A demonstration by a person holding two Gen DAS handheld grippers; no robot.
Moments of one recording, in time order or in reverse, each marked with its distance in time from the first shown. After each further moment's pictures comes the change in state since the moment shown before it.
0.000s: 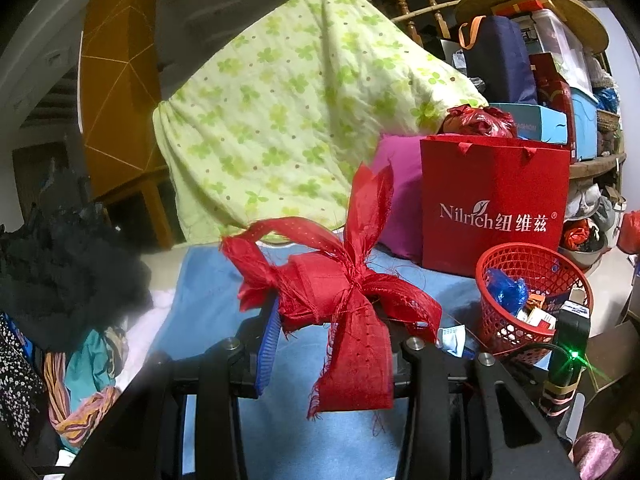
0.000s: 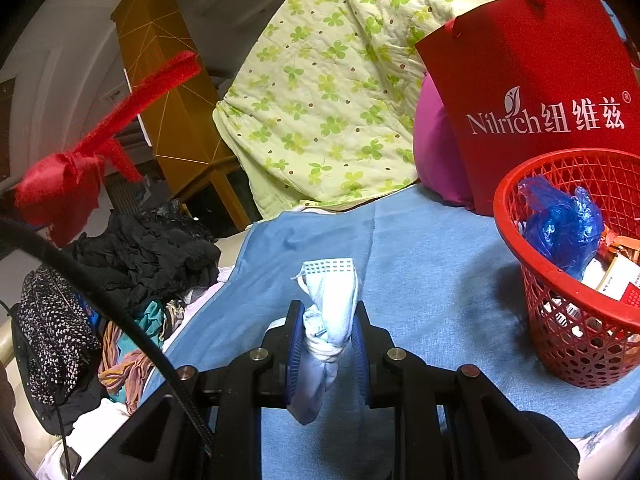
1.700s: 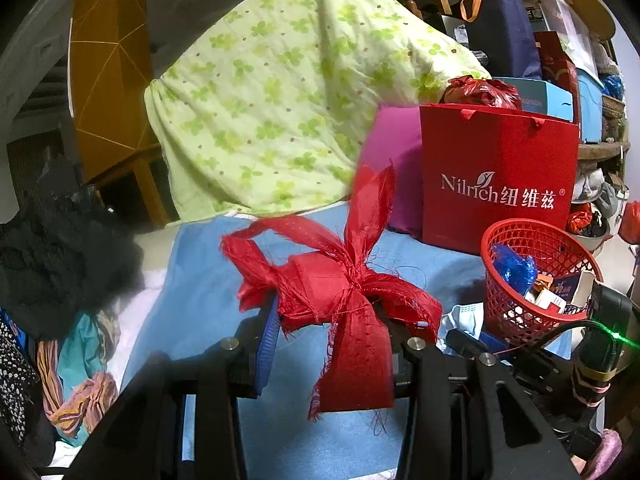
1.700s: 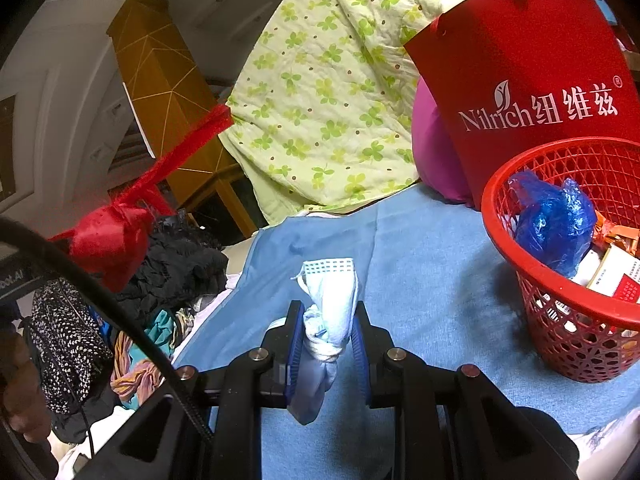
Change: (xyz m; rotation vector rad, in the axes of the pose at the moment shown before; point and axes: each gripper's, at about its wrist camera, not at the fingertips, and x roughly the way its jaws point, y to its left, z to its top) left arm 0.030 -0.015 -0.011 0.003 0.093 0.001; right arm -0.006 -0.016 0.002 0.053 -0.013 0.042
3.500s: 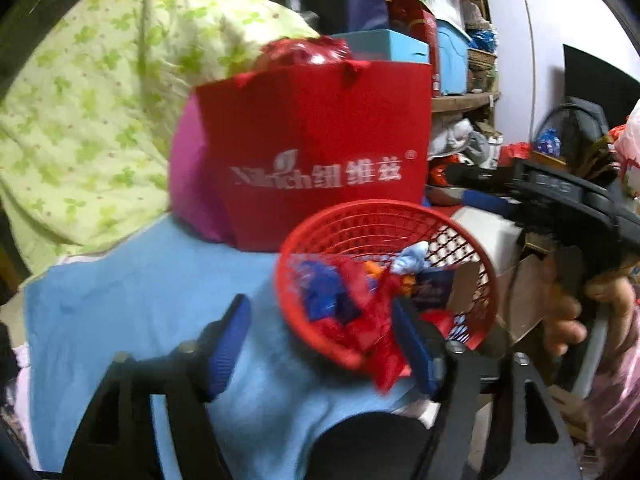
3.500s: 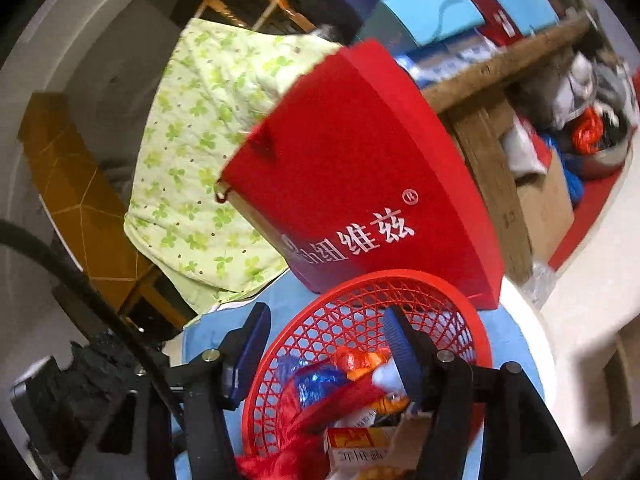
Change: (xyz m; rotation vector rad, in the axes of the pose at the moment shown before) left arm 0.063 -0.149 0.033 0.238 0.051 -0.496; right arm -0.138 -0.167 0.129 0.238 -0.154 -0.262
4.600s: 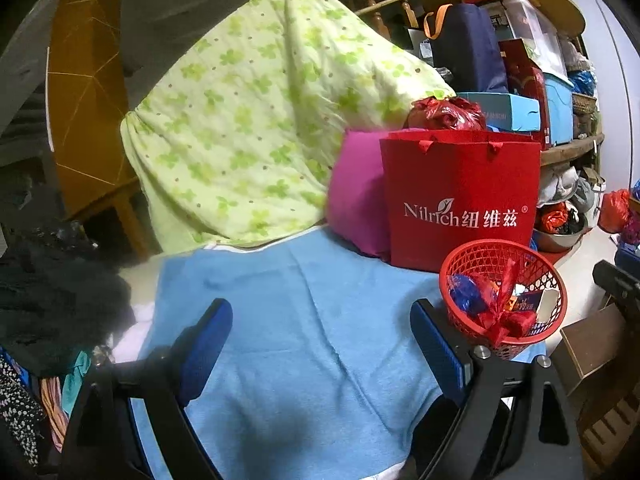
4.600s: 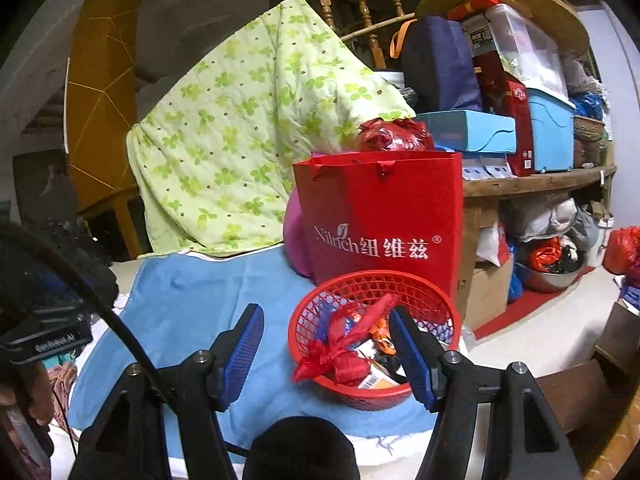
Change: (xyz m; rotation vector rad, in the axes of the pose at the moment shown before) left arm -0.150 0.065 -0.023 -0.152 -0.105 0.433; right arm -0.110 0.166 -0.068 -0.412 -0.033 -0.243
